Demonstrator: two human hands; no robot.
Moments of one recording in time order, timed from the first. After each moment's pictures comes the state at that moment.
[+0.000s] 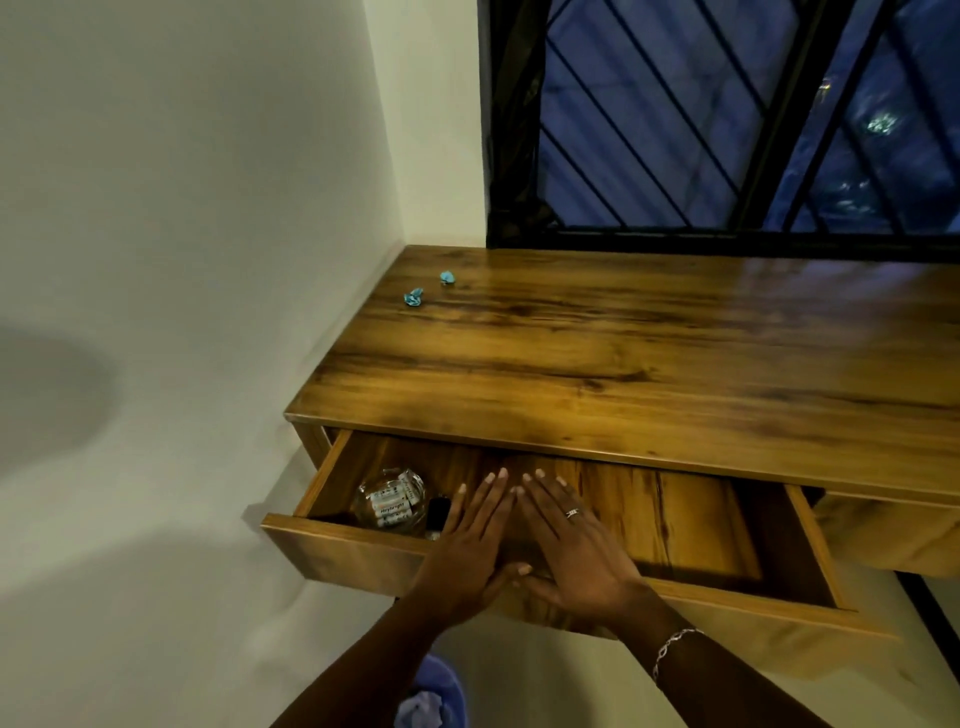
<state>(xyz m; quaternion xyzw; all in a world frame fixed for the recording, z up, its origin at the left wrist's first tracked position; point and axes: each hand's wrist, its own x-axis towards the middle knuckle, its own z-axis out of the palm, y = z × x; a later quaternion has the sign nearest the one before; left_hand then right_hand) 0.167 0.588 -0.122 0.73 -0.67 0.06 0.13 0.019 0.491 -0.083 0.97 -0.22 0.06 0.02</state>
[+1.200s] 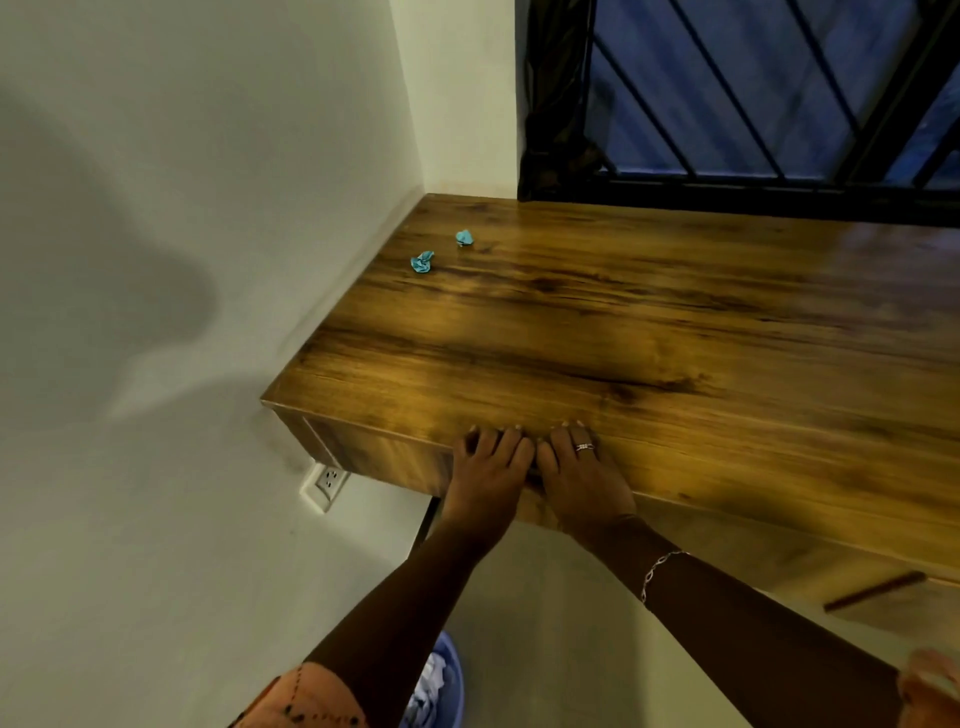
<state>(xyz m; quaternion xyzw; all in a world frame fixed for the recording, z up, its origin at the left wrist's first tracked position) 0.198 0.471 -0.123 0.74 -0.59 0.27 0.17 0.090 0.376 -0.114 0.93 -0.15 0.28 0.18</state>
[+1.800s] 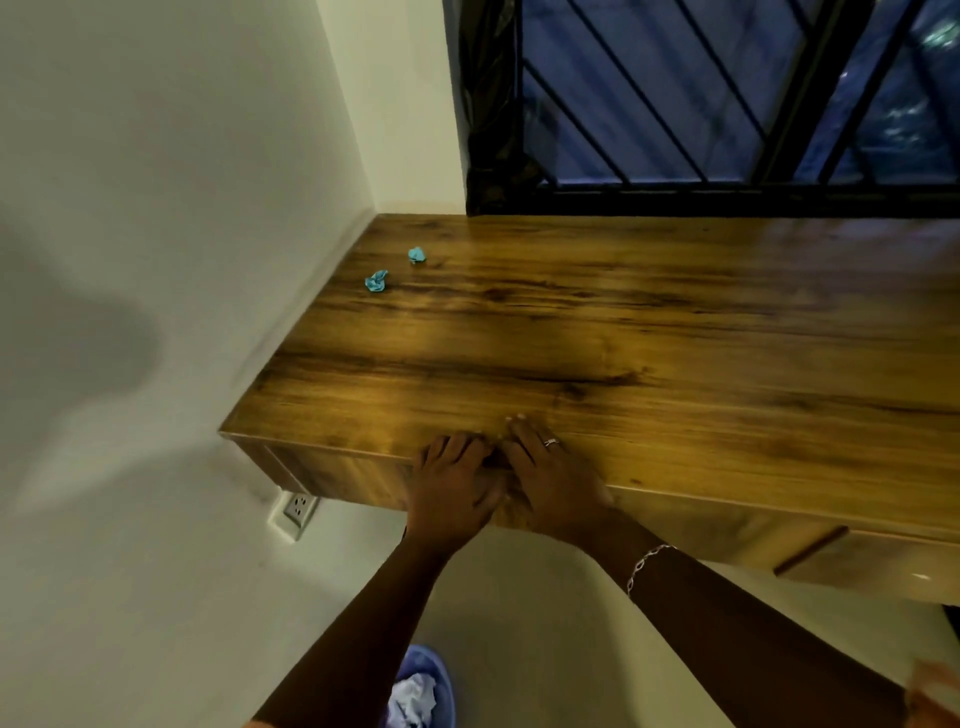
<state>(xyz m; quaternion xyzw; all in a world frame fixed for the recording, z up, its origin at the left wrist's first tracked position) 0.195 0.477 -0.102 0.79 -0.56 0.09 0.23 0.076 0.369 -0.114 0.95 -0.18 0.24 0.00</state>
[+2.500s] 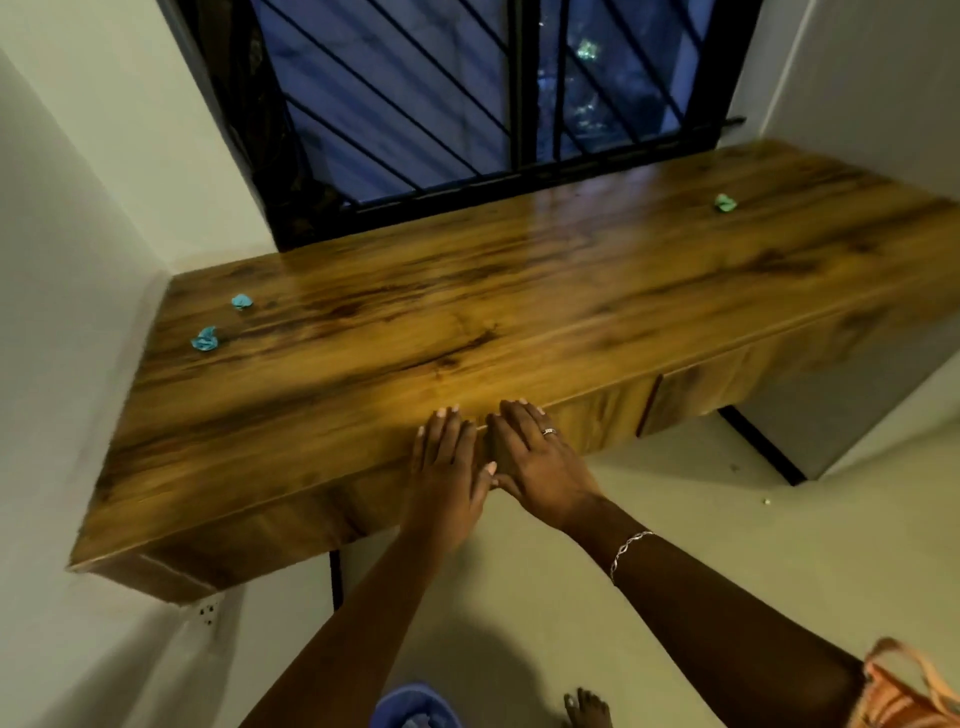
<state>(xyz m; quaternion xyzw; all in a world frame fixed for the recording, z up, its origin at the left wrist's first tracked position) 0.138 0.480 -0.076 0.67 -0.73 -0.04 0.12 -0.006 0.429 -0.097 0.88 -0.44 0.16 0.03</state>
